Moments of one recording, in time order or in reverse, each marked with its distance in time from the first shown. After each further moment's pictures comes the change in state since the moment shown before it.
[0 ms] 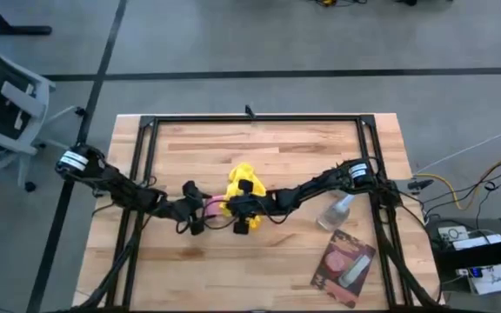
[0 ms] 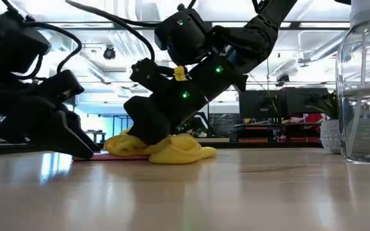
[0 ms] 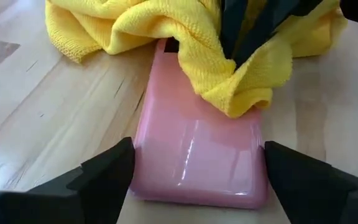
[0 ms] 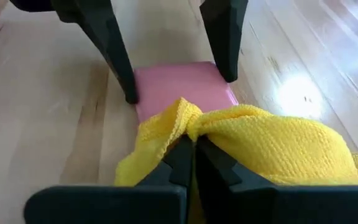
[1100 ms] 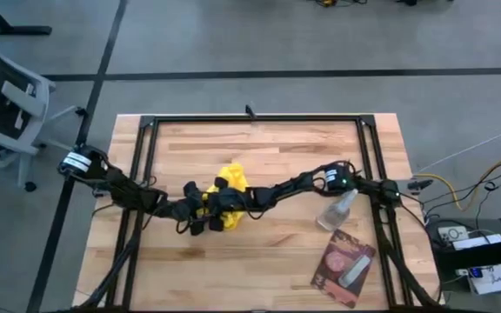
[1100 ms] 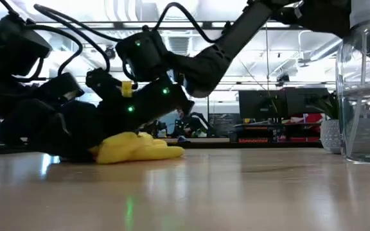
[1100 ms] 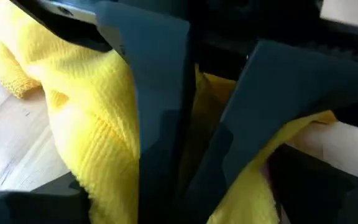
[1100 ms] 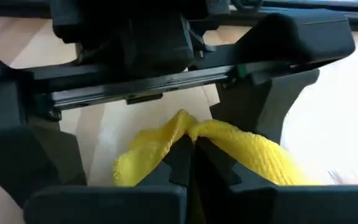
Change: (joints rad) left arm 0.001 0.034 -0.017 0.029 0.039 0.016; right arm -0.076 0.294 0.388 0.037 -0.089 -0.020
